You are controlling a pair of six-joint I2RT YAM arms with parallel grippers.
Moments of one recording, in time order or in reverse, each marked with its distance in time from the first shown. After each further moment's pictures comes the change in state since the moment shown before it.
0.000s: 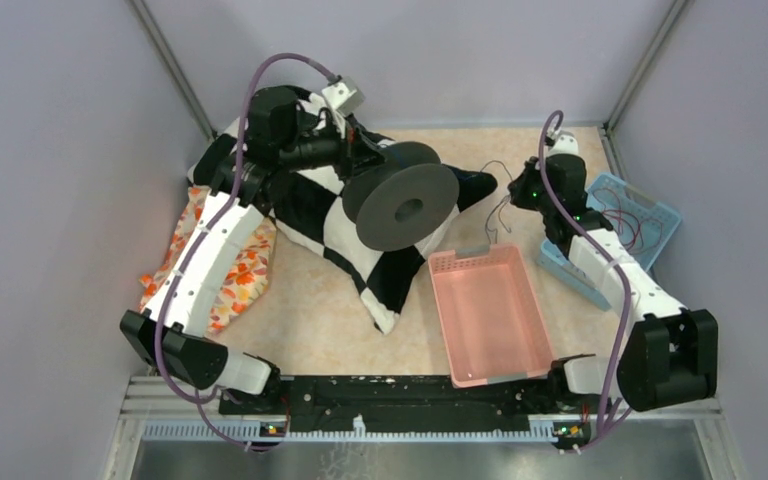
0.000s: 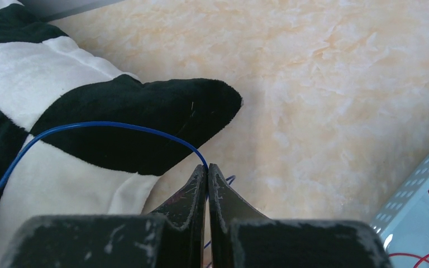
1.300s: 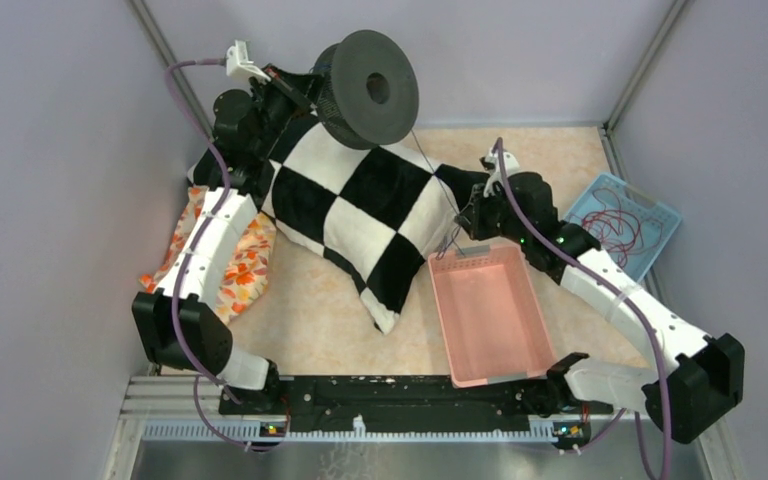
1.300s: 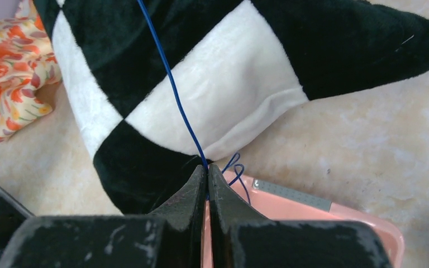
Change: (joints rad) left arm 0.242 0.027 -0.230 0.786 -0.520 -0.837; right arm 0.357 -0.129 0.057 -0.241 -0.093 -0.060
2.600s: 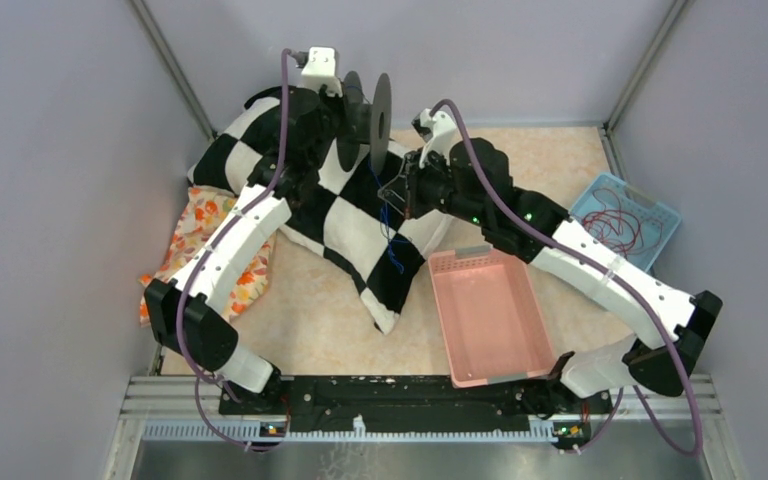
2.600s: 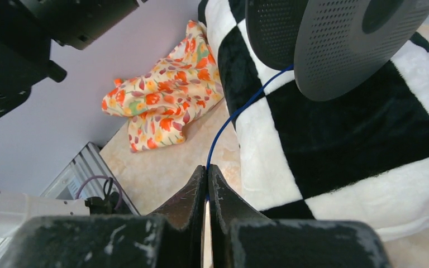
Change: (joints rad) left arm -0.280 0.063 0.121 -0.287 -0.465 0.676; right arm 0.367 0.217 0.506 -0.051 0.075 0.088
